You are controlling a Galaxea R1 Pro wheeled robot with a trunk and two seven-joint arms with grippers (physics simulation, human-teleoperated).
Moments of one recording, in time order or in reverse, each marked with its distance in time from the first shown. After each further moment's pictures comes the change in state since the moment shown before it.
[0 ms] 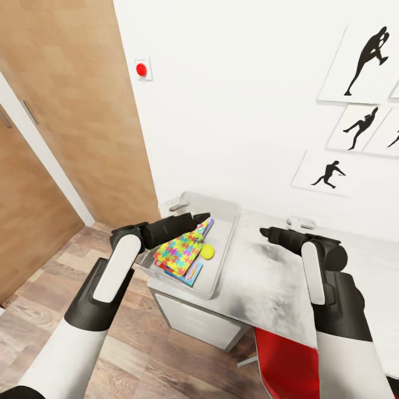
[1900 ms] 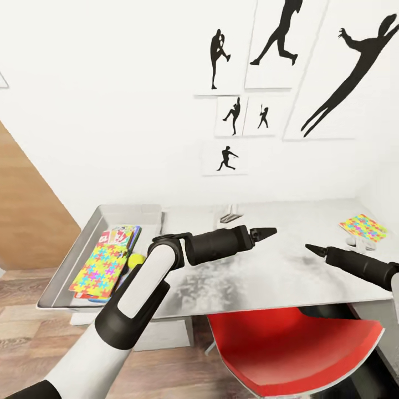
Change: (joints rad) left arm -0.013 -0.113 -0.266 -0.023 0.360 -0.072 0.037; right arm 0.185 -0.317 -0.307 -0.012 -0.047 -0.001 0.602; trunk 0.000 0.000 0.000
